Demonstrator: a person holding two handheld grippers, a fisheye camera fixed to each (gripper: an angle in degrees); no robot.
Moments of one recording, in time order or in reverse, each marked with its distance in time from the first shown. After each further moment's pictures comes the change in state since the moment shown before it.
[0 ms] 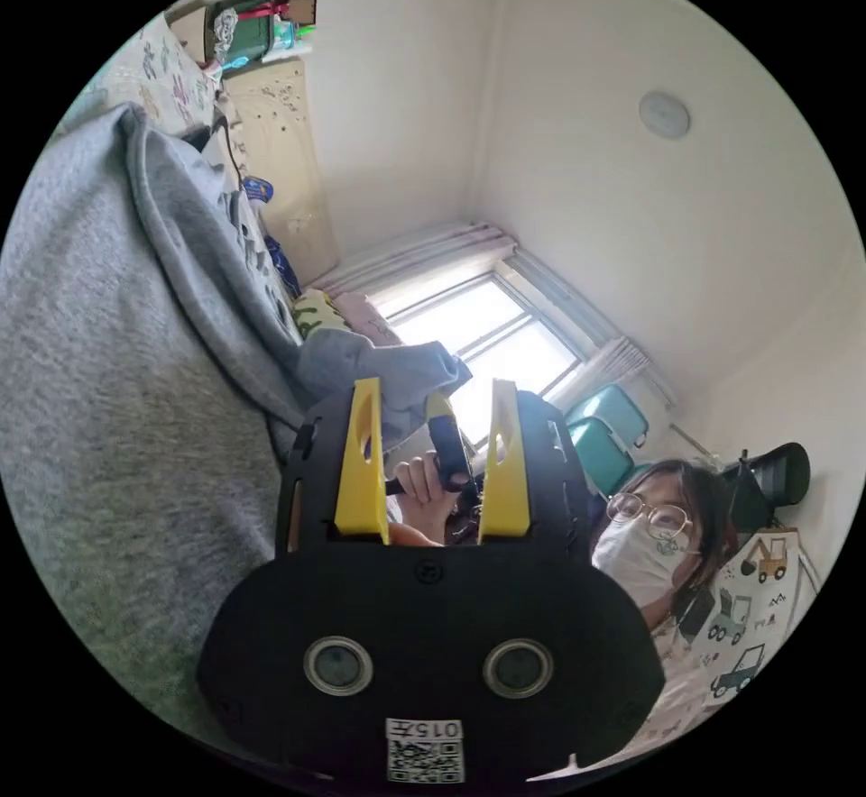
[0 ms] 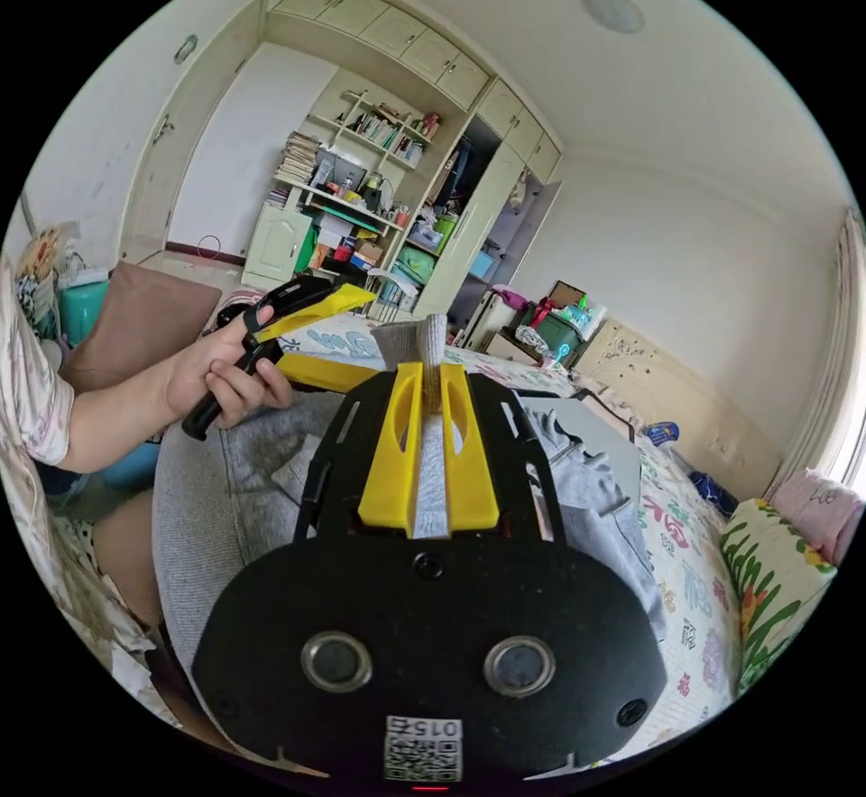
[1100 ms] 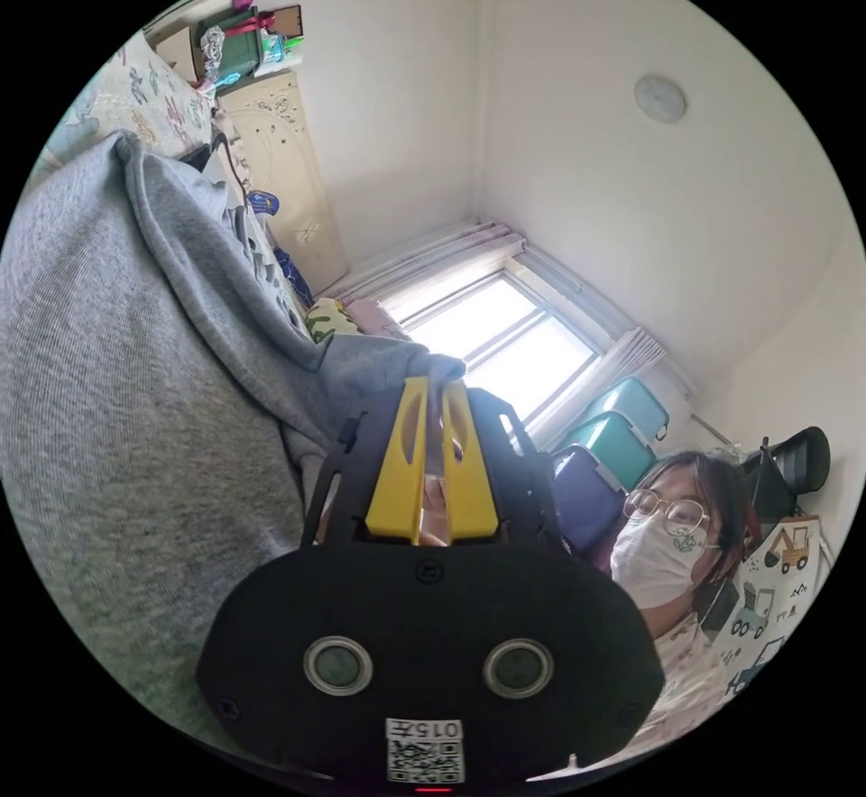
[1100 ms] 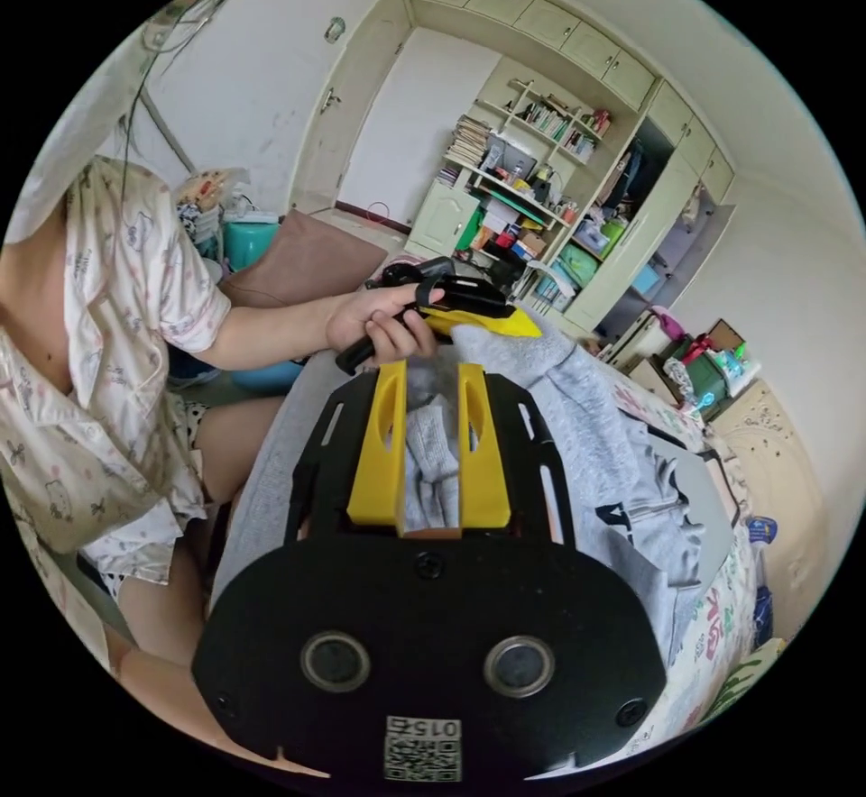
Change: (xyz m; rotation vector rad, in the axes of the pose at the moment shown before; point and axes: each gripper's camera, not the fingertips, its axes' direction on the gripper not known) left arm 0.110 -0.068 0.266 0.044 -0.094 0.050; right arm 0.067 -0.035 -0.089 -0.063 -0.530 -0.253
